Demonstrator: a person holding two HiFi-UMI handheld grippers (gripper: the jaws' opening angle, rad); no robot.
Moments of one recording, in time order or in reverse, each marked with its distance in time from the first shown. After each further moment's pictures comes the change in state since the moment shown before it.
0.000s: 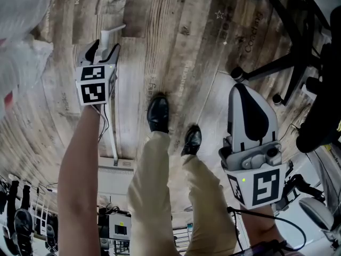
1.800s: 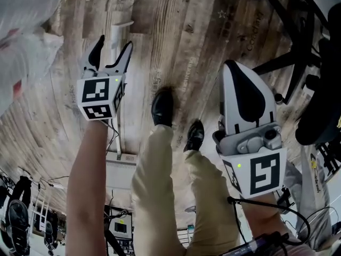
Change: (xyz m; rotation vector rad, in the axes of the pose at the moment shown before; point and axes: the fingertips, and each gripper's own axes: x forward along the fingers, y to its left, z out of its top) left arm -0.082 -0.029 0.063 -0.012 -0.258 -0.020; right arm 0.010 0.024 0.041 -0.026 -0.093 0.064
